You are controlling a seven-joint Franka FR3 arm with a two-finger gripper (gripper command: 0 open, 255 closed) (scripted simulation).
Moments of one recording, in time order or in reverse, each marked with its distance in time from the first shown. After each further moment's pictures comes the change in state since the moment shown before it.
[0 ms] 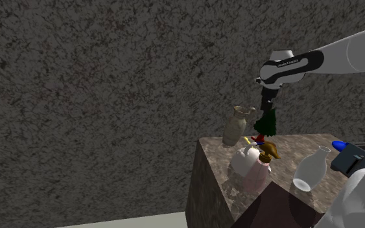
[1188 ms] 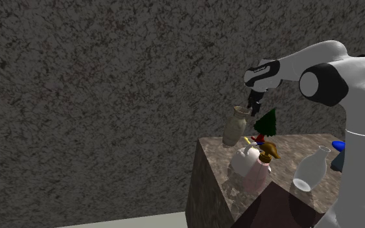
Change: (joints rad) arm -0.139 0.424 0.041 0.329 0.331 0.091 -0.423
